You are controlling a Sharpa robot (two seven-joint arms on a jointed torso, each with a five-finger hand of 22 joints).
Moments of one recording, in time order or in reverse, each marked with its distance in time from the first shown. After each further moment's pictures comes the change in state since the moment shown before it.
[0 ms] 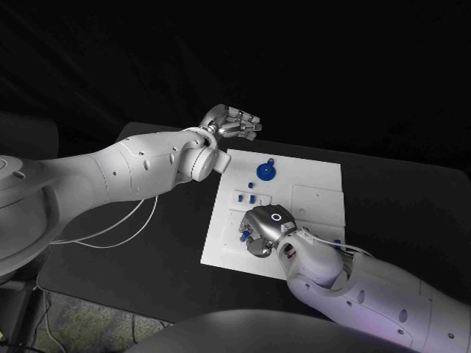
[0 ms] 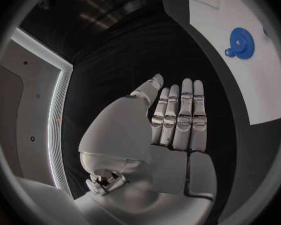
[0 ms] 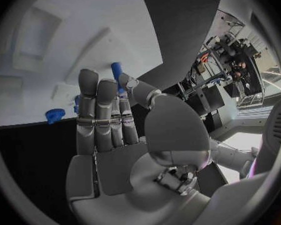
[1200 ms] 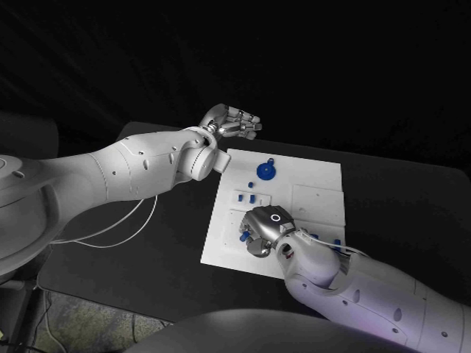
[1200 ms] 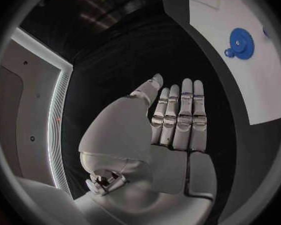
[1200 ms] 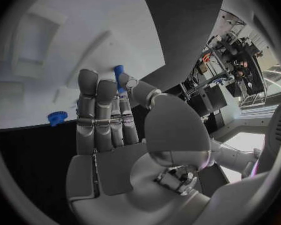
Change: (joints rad) left arm 0.000 -0.001 0.000 0.001 0.000 0.004 -0.002; left_hand 0.000 0.000 -0.004 0.004 0.000 0.000 0.000 0.000 0.000 -0.004 0.004 0.000 0.000 0.000 0.000 0.000 0.001 0.000 0.000 0.000 0.000 -0.014; right arm -0.004 0.019 -0.008 -0.028 0.004 -0.010 -0.020; right_hand 0.008 -0.006 0.000 0.000 0.000 0.002 -0.002 0.001 0.000 0.011 -0.011 0.002 0.000 -0.004 -0.004 0.000 -0.001 -0.008 -0.003 -0.002 0.000 0.006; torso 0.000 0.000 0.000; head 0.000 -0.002
